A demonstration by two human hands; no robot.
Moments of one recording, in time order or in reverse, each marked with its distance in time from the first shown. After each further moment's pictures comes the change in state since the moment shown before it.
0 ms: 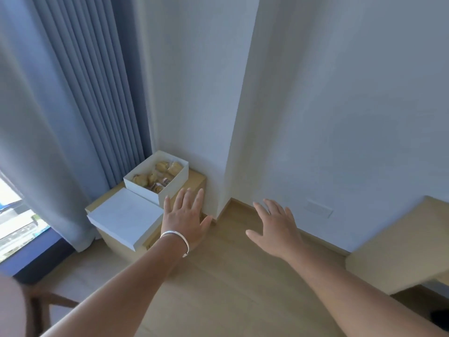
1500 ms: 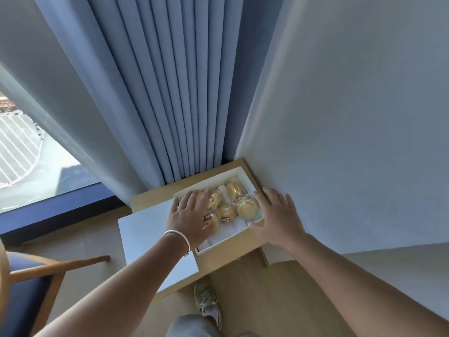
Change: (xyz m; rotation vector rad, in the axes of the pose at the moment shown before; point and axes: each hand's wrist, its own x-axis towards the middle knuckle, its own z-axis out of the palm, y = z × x) left_hand 0.331 -0.250 0.177 -0.100 -0.230 -0.583; right_hand 0.590 -0.156 0.136 -0.074 -0.290 -0.706
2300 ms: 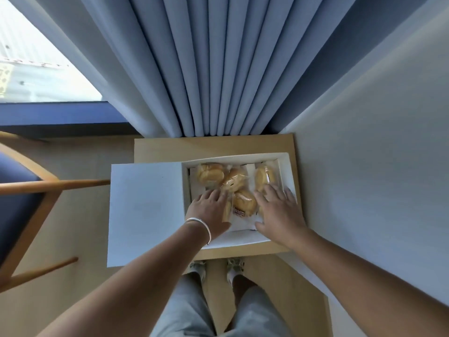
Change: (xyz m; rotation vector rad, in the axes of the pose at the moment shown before) left_hand 0.081 0.003 0.143 -0.191 -0.292 -0.256; right_hand 0.151 0.021 0.114 -0.191 -0.360 -0.394
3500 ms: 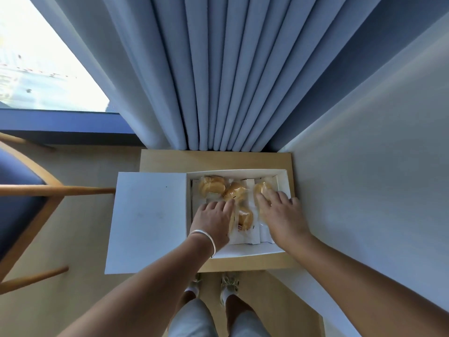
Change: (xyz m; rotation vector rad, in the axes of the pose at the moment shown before) left_hand -0.012 0.017 -0.011 0.044 0.138 0.021; right_hand -0.005 -0.001 -0.037 -0.224 0.076 0.042
